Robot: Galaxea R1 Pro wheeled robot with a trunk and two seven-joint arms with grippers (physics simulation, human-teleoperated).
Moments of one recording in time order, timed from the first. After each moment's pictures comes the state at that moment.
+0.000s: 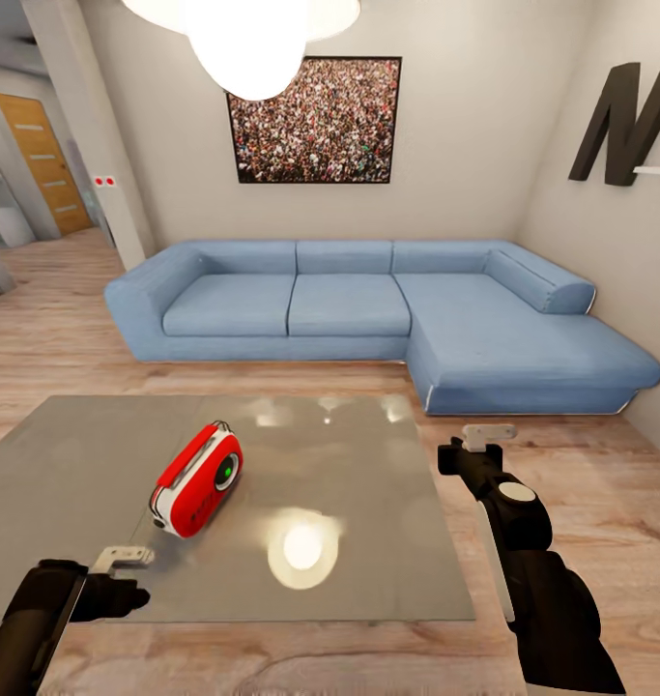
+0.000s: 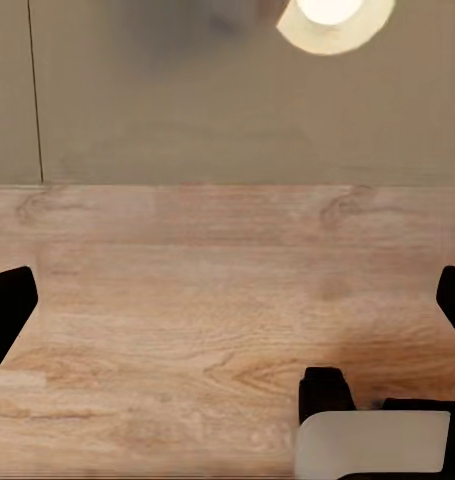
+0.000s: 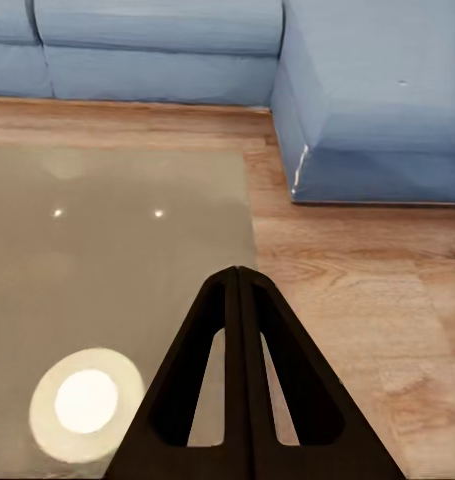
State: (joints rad) left arm -0.31 0.20 0.26 -1.22 -0.42 0.98 -0.52; right arm -0.42 0.08 -0.06 -1.60 0.19 0.66 0.04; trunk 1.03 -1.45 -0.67
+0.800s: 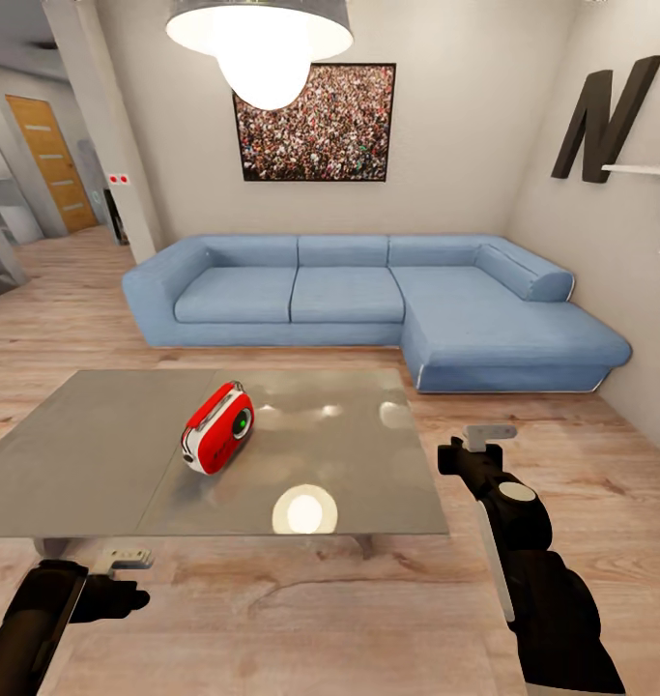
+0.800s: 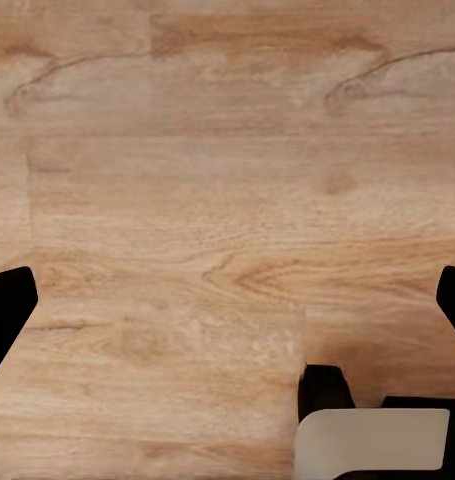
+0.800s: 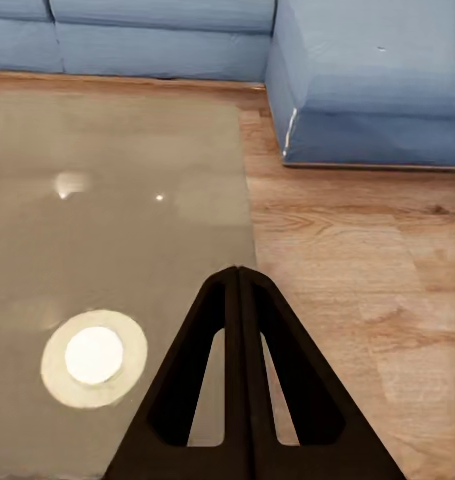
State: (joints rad) left arm -0.31 0.20 0.26 -1.22 -0.42 0.98 -0.52; right arm -0.42 0.08 -0.06 -1.60 0.19 0.66 0.04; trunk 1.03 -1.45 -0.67
